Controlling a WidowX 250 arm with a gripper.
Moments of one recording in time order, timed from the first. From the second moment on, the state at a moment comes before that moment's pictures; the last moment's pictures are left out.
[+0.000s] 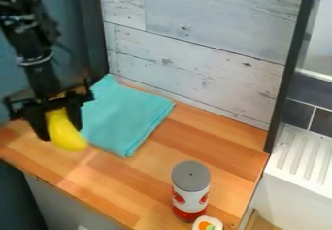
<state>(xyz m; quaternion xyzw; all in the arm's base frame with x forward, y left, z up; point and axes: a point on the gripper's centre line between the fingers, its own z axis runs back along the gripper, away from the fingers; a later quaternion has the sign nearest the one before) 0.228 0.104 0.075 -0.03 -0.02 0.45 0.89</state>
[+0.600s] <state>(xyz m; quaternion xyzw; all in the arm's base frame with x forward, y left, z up) 0.214 0.135 0.042 0.00 -0.02 0.58 0.81</state>
